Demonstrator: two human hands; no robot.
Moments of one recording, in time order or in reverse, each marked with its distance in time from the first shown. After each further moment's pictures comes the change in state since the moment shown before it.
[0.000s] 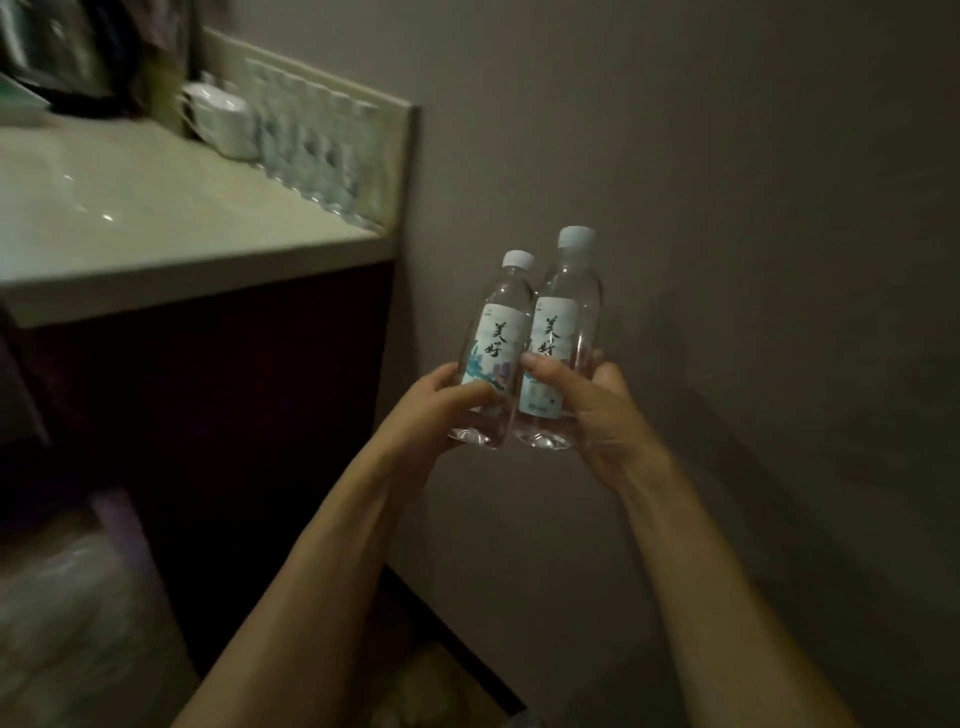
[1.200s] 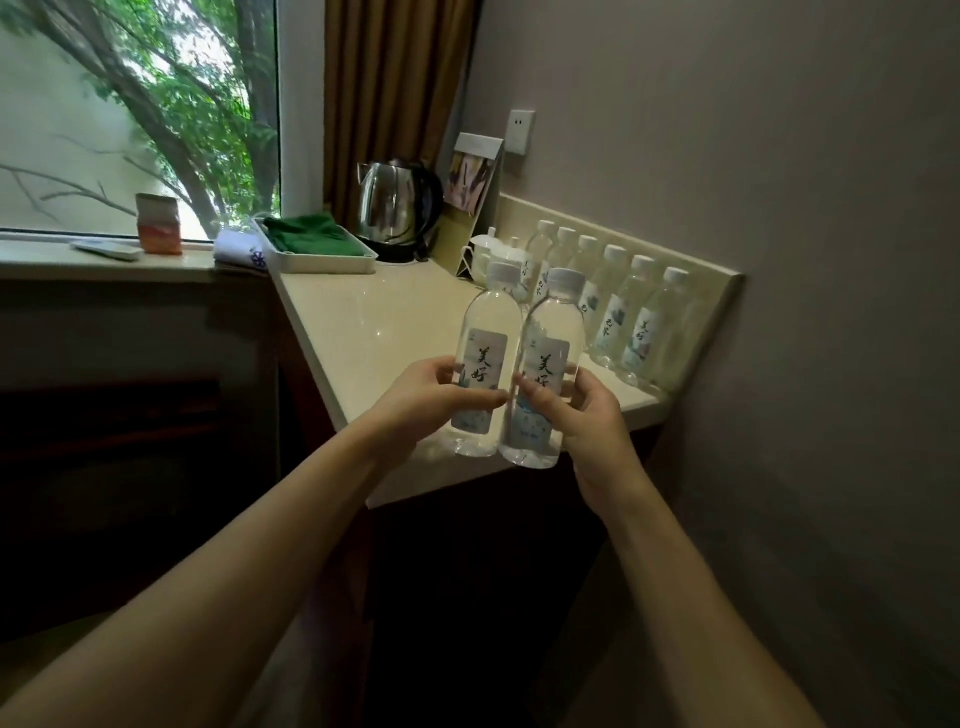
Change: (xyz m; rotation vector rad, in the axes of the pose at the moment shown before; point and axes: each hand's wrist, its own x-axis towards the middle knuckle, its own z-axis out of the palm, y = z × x) left_hand 0.036 0.169 -0.347 0.343 0.392 0.125; right_hand 0.196 0.022 0.343 -0.064 -0.342 -0.233
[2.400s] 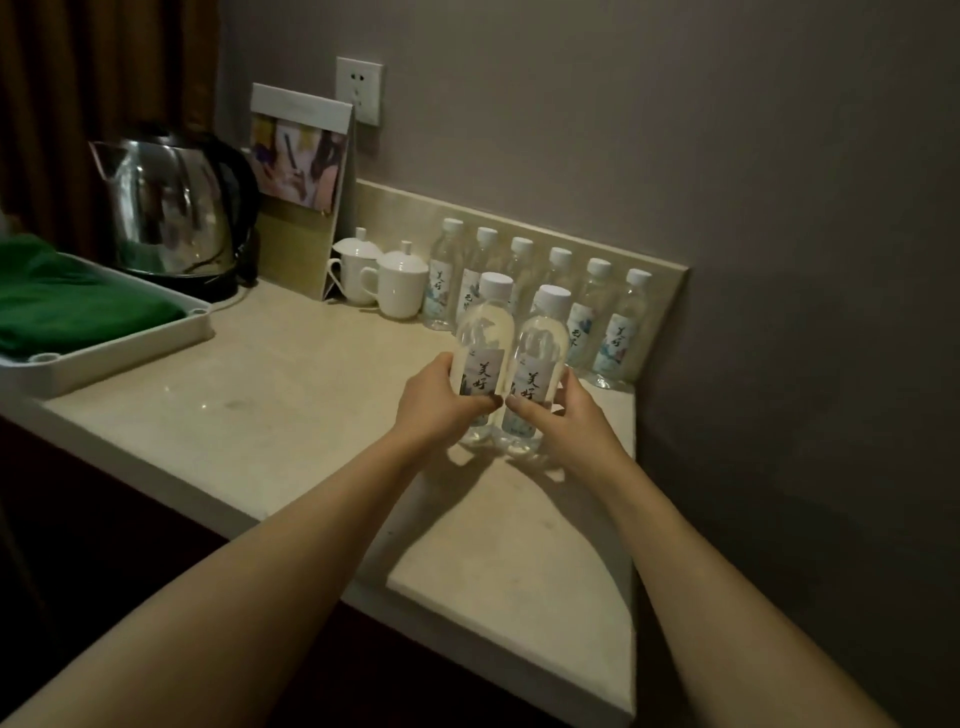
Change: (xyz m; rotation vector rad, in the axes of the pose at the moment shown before) left_hand 0.257 -0.038 -0.097 0.233 -0.301 0.273; right_hand 0.160 0.037 0.099 -0.558 0.550 0.190
